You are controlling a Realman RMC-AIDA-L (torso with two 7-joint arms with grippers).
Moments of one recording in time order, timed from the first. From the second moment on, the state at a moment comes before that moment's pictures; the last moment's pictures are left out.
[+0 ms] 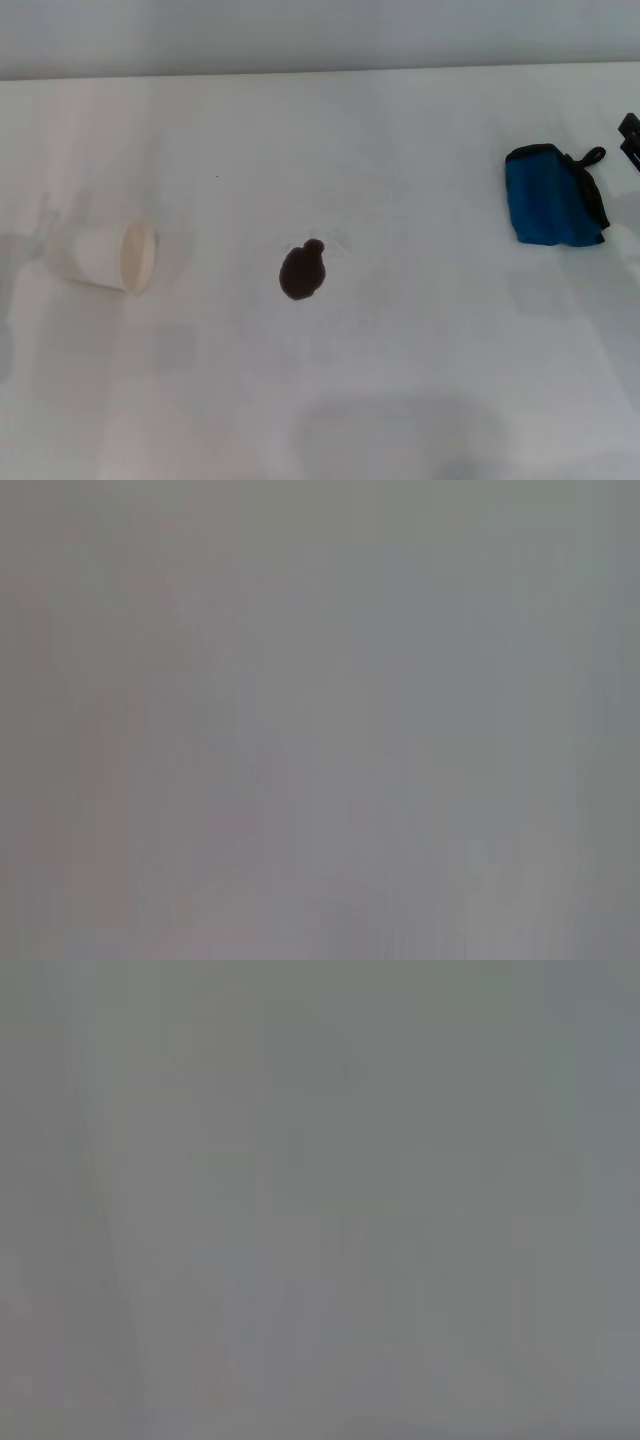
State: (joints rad) left arm -0.42 -2.08 2.84 0.14 -1.47 1.31 -0.12; right arm 0.33 2.01 -0.51 -0.08 2.07 1.19 -2.53
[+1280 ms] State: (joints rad) left arm -0.67 -2.06 2.84 -0.62 -0.69 1.44 -1.11; right arm 0.34 2.01 -0.50 -0.09 2.07 1.16 -2.53
